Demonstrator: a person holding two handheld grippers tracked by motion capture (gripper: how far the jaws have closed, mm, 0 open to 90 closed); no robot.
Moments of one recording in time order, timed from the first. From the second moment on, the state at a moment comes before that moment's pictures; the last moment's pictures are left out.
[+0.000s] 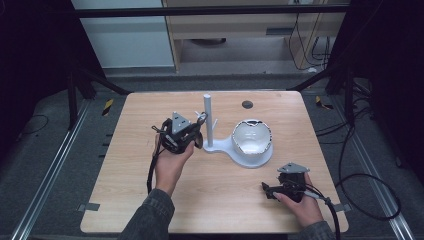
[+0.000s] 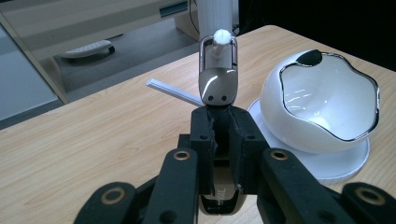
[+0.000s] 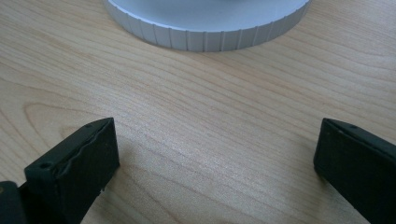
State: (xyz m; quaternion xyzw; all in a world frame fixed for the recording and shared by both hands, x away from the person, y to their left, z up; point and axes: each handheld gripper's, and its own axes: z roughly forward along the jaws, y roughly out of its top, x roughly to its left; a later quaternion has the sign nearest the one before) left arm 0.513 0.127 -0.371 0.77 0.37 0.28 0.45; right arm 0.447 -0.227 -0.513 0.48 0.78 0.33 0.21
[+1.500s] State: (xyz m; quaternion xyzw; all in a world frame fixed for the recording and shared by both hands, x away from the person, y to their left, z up) left arm 0.524 0.124 -0.380 0.76 0.39 0.26 0.45; right arm 0.447 -0.226 -0.513 0.48 0.78 0.33 0.21
